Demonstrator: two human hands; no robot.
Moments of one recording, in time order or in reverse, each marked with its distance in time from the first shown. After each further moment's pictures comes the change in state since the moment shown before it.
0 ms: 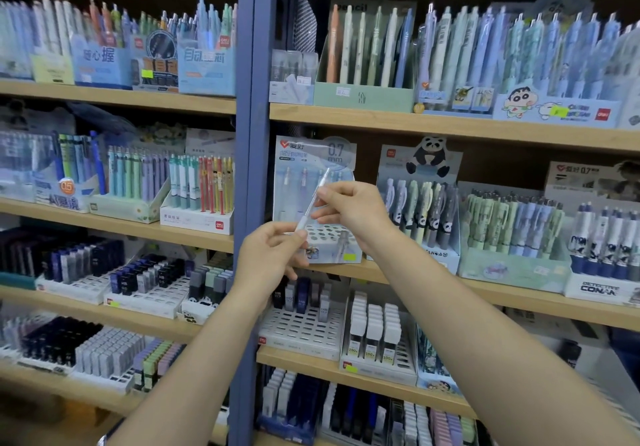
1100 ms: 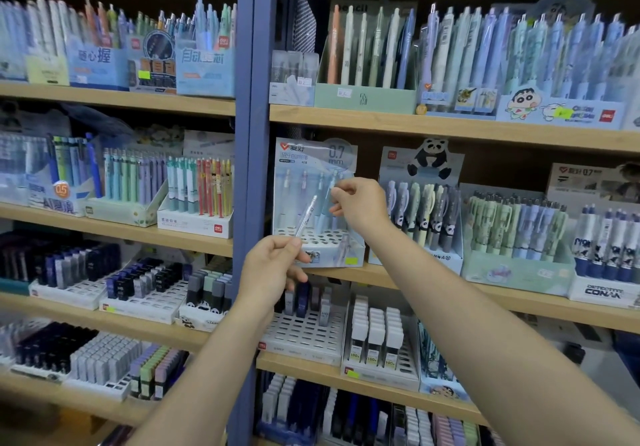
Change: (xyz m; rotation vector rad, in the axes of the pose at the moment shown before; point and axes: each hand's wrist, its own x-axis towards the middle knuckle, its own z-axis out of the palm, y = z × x) left_hand -0.004 -0.013 0.003 -0.026 0.009 -0.068; right_hand 0.037 0.013 -0.004 -0.380 0.214 -0.066
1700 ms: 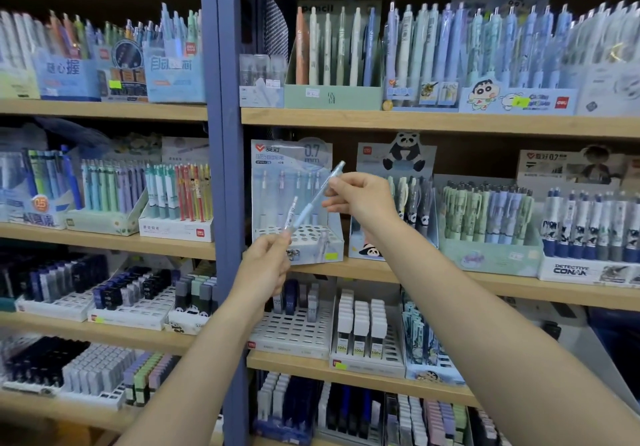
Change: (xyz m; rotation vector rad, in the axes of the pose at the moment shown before) left_hand -0.006 0.007 0.014 0.057 -0.123 -0.062; right_hand -0.023 -0.001 -0.045 0.432 -0.067 0.097
